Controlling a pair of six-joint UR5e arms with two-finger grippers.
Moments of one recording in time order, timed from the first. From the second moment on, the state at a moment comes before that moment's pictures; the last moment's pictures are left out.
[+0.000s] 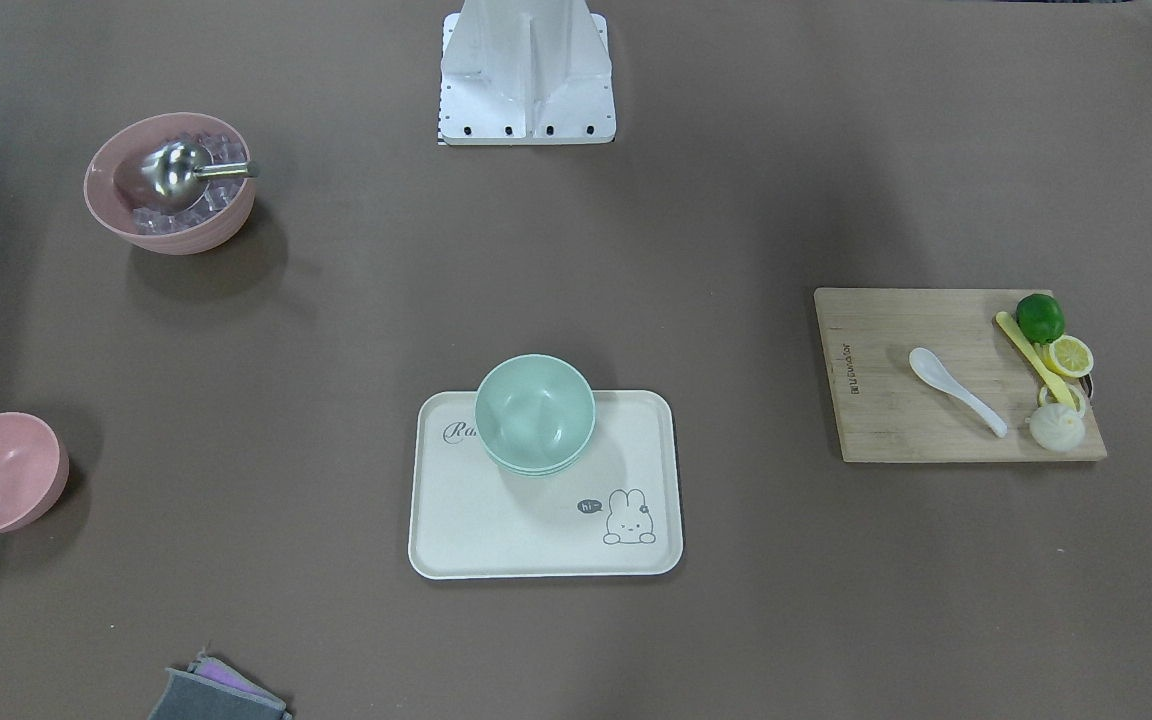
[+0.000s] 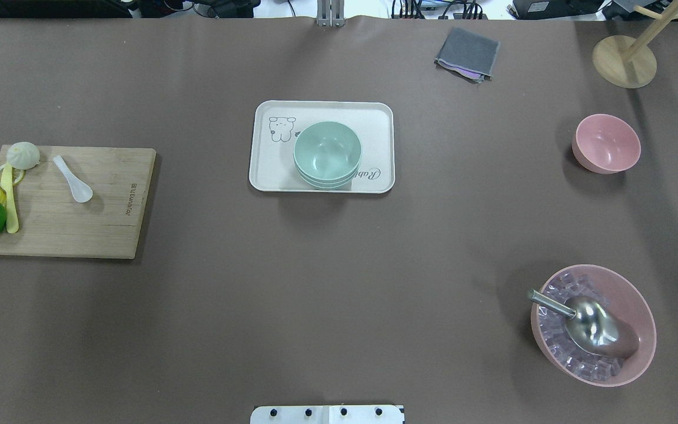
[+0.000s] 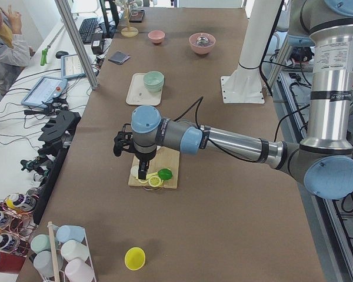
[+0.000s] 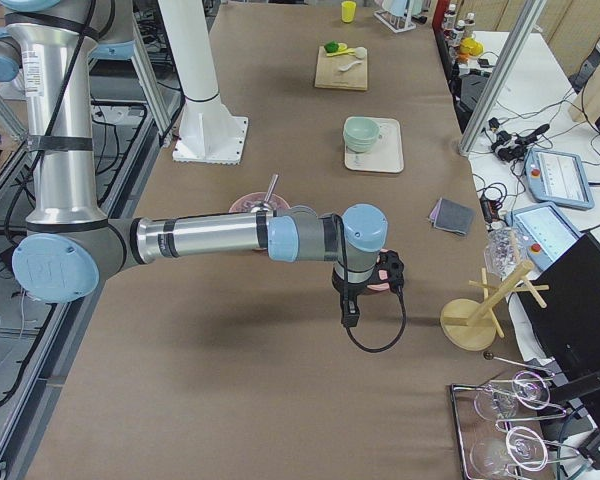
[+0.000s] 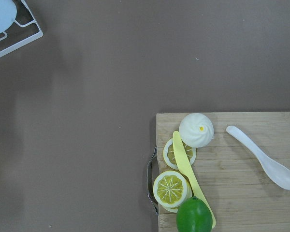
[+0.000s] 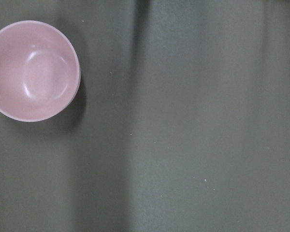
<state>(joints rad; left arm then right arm) -1.53 -1.56 -1.79 -1.65 -2.41 -0.18 1.52 -1.56 1.71 -1.65 2.36 -0.05</state>
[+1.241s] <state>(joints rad) -1.48 -1.57 -1.79 -1.65 -2.44 -0.18 1.19 -1.31 1.28 -1.14 2.31 0.38</state>
